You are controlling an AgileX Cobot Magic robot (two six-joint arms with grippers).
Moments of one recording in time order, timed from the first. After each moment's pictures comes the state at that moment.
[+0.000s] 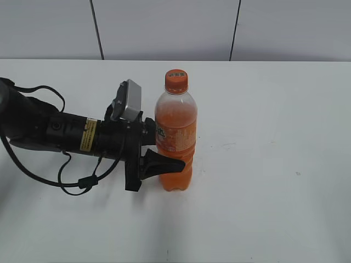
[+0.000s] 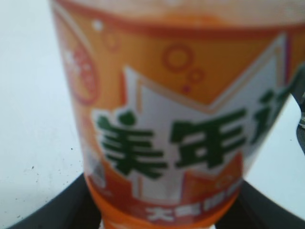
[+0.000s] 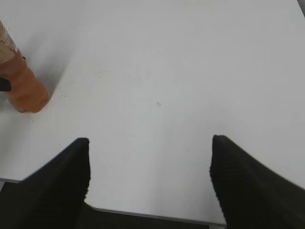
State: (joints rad) left arm -0.34 2.12 -0.95 1.39 -1.05 -0.58; right arm 0.06 -0.01 -0.45 0.13 1.02 -0.13
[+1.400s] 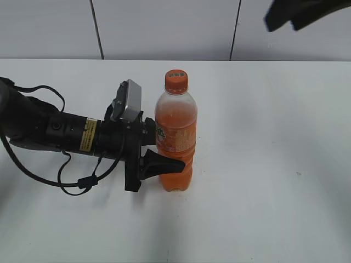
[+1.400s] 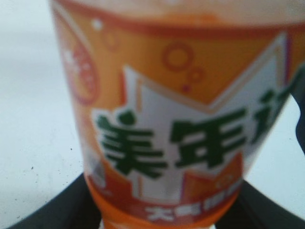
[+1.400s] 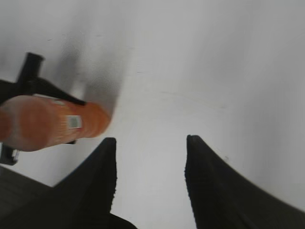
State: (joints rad) left arm -0.34 2.12 -0.95 1.40 -1.05 -0.58; right arm 0.36 1.56 -1.60 0.17 1.21 -0.07
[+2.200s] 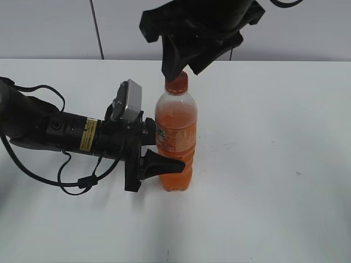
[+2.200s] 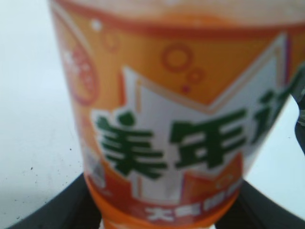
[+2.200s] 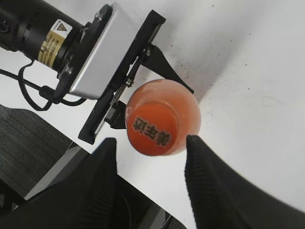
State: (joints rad) left arm -0.34 2.12 -0.96 1.41 -1.05 -0.58; right arm 0.72 1.76 -1.71 0.12 1.22 0.05
